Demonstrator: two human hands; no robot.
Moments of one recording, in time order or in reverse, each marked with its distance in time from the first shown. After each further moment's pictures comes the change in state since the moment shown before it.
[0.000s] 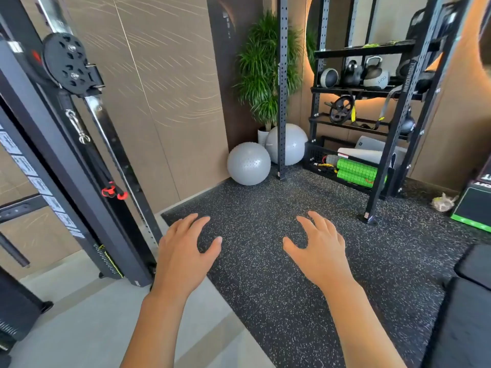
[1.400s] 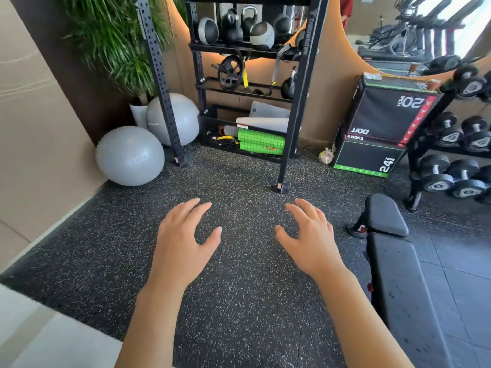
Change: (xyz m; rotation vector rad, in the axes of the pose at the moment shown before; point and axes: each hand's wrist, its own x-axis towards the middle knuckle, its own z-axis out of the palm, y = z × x) left_hand 0.415 0.031 0.269 -0.325 -0.317 0.467; right_hand 0.322 0.098 0.073 -0.112 0.144 0.416
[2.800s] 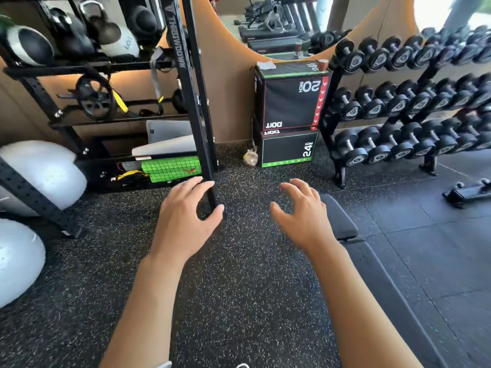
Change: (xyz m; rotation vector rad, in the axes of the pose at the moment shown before) left_hand 0.491 0.138 0.236 -0.110 -0.267 0.413; right_hand 0.384 0.208 -0.070 0.035 0.269 0.432
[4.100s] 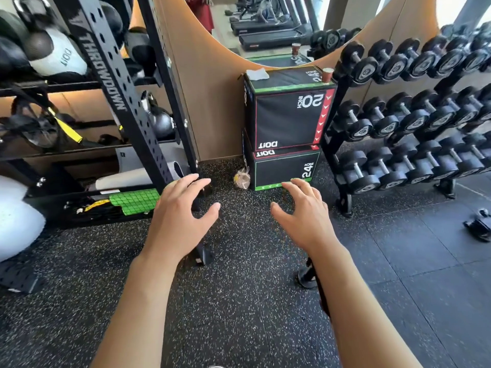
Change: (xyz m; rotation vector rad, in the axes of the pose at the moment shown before) left_hand 0.420 -0.026 0.139 -0.017 -0.035 0.006; right_hand 0.426 0.089 0.019 -0.025 -0.006 0.029
